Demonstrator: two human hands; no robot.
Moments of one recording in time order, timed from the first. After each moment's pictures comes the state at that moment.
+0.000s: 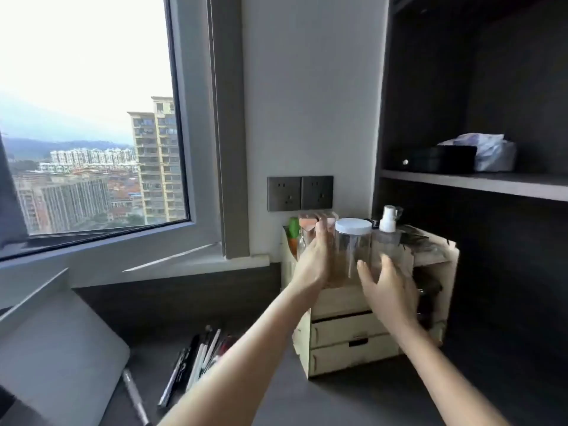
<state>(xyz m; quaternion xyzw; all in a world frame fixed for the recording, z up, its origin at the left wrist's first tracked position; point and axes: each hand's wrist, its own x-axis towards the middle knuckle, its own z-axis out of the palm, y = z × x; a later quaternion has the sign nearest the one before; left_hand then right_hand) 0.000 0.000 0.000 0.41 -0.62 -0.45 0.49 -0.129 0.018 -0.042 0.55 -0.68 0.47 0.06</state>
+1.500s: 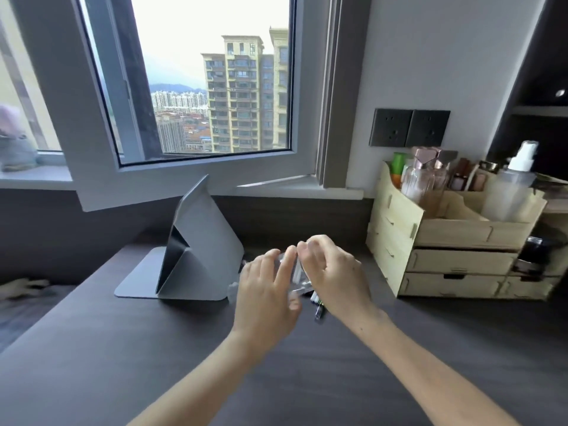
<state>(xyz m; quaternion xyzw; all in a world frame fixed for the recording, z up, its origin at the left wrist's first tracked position) 0.220 0.150 -0.143 0.56 -0.71 0.18 0.38 0.084 0.137 -0.082 0.76 -0.48 0.40 -0.15</state>
